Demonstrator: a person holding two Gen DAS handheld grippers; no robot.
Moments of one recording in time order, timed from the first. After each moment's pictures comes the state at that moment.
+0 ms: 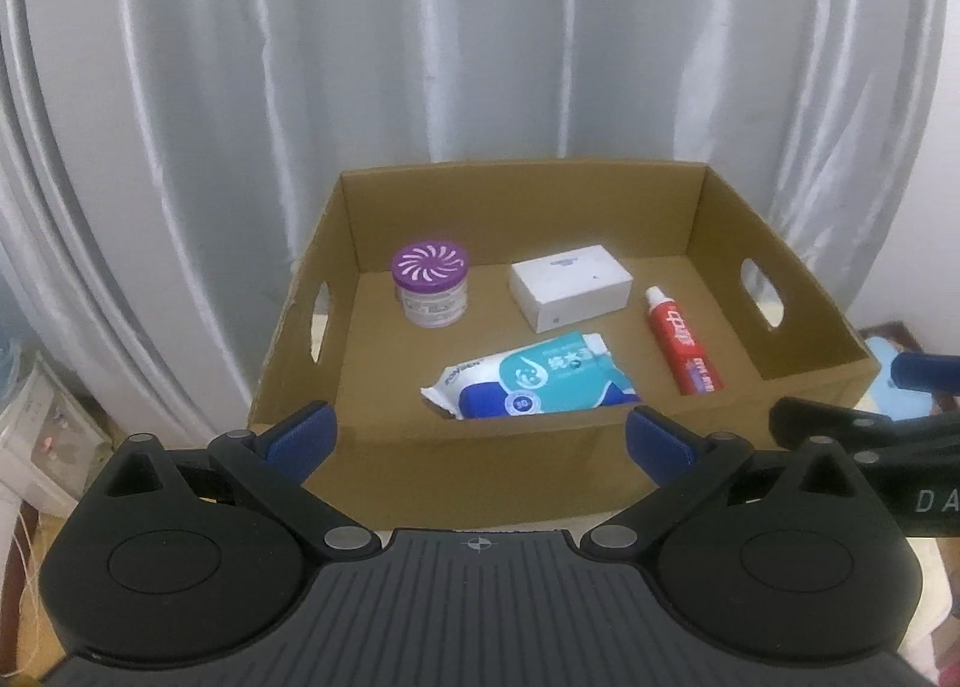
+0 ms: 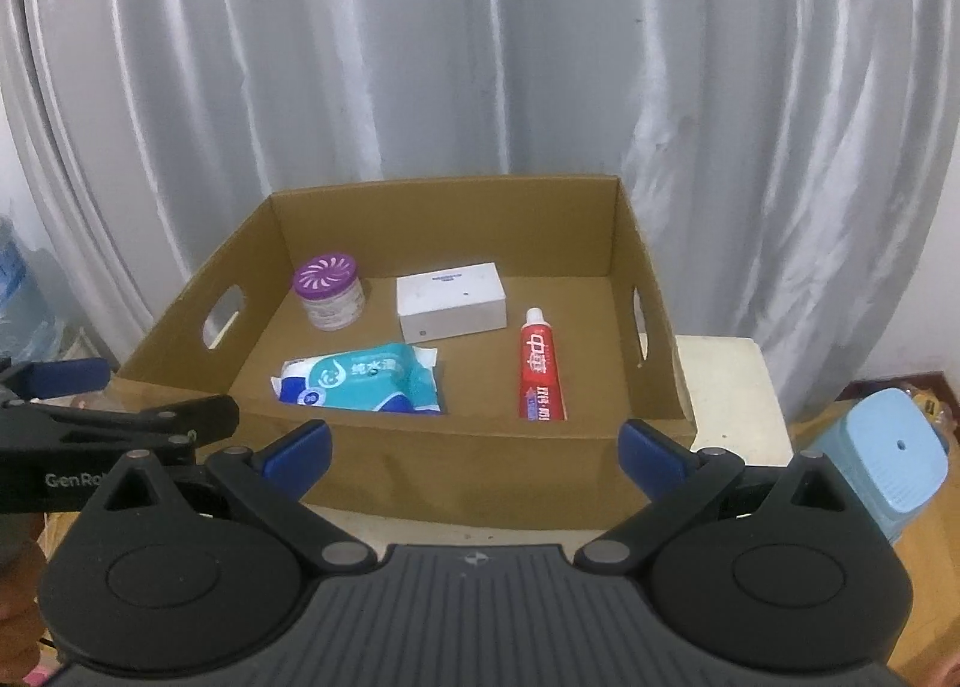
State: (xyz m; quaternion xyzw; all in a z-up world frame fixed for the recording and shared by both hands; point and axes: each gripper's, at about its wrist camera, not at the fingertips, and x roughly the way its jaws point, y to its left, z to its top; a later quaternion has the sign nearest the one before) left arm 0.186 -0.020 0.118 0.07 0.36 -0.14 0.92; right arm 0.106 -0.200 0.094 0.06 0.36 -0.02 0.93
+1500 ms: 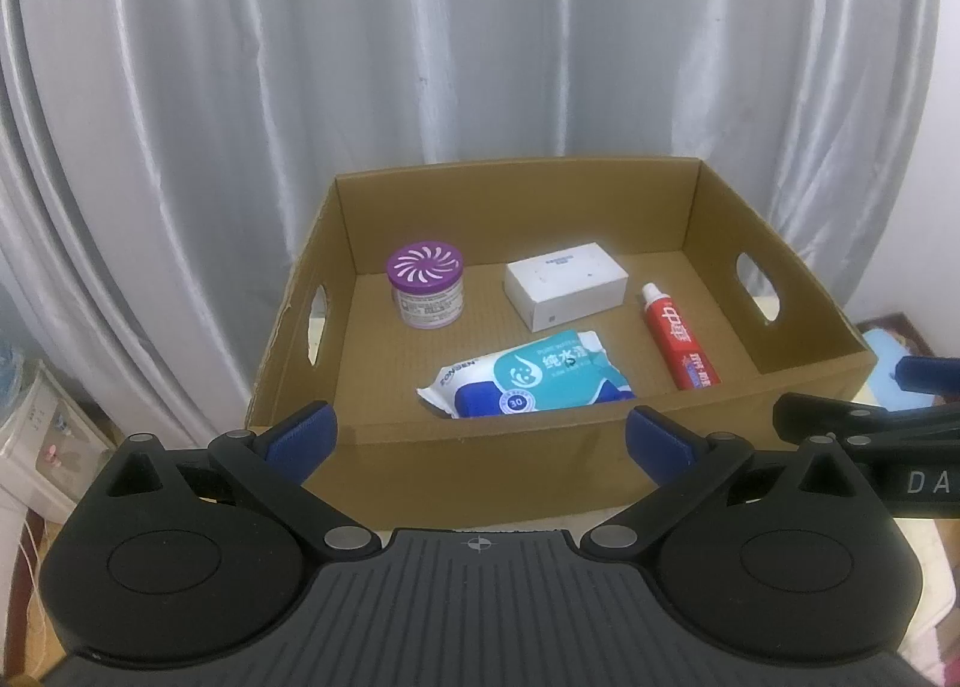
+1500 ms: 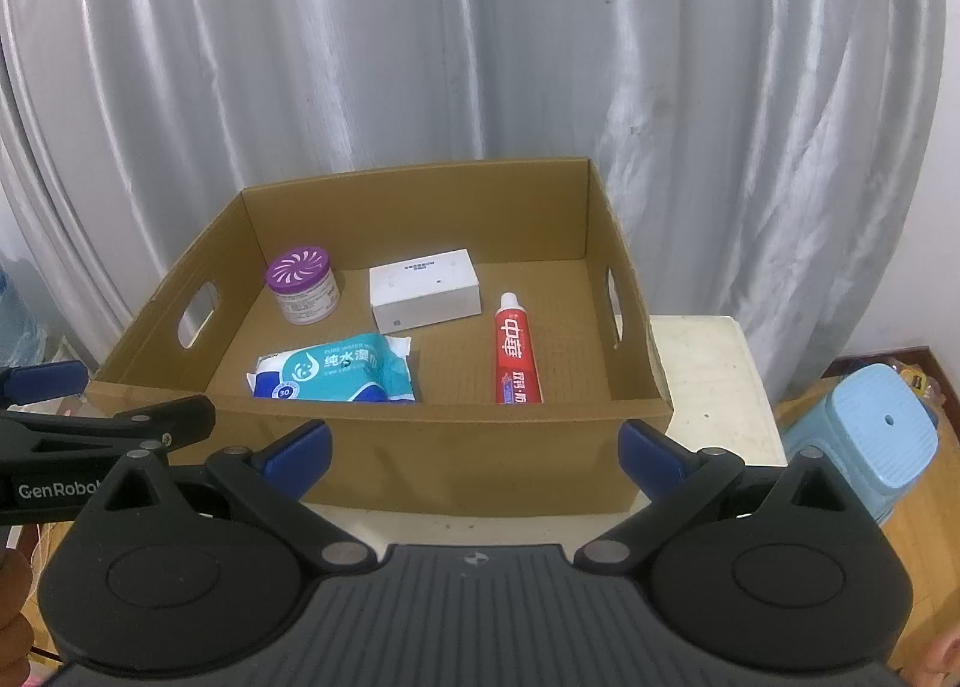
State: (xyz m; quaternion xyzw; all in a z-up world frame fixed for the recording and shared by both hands) left arm 0.184 -0.024 0.118 0.08 0.35 -0.14 0.92; right arm 0.110 -0.209 0.088 0.07 0.37 -0.04 0.93
